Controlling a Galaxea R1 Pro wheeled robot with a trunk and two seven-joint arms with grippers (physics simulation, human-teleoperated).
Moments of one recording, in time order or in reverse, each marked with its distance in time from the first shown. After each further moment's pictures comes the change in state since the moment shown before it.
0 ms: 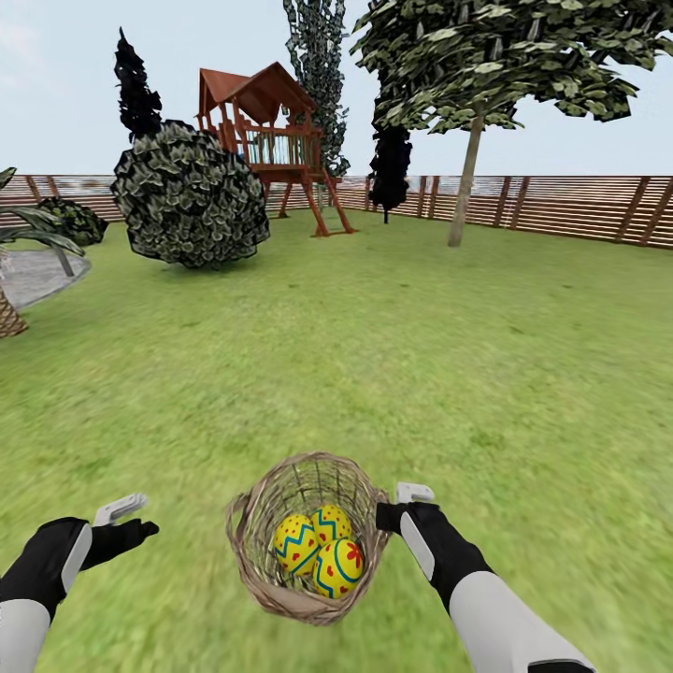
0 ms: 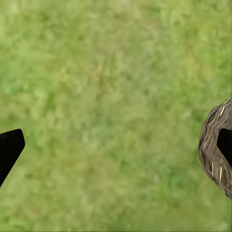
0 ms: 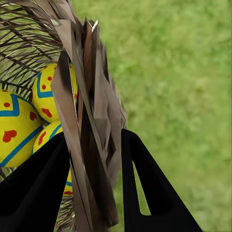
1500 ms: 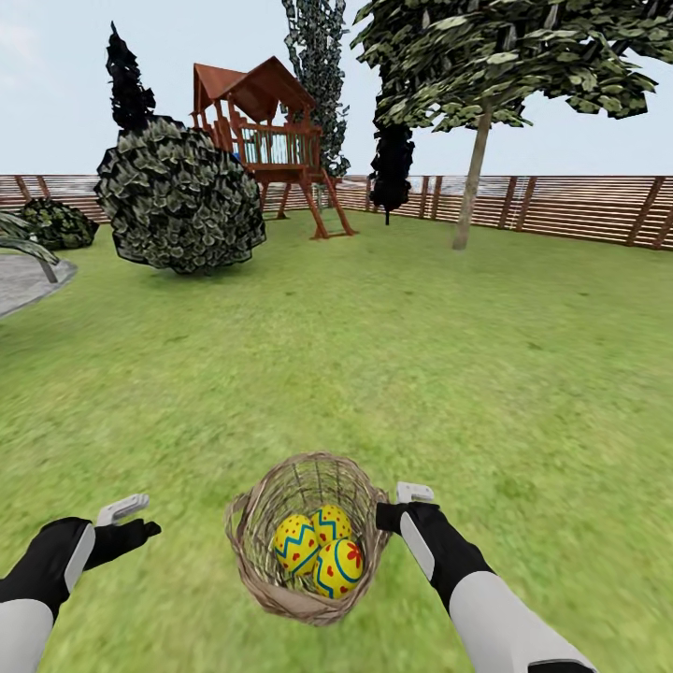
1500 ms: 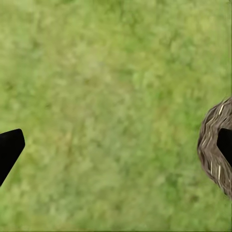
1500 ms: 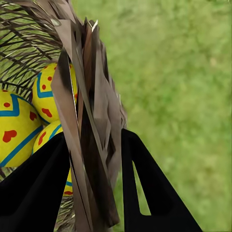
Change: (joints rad) left arm 0.000 -0.008 -0.003 0.000 -0.001 0.000 0.004; right arm 0.000 0.000 0.001 0.000 0.000 0.000 -0.002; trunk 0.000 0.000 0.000
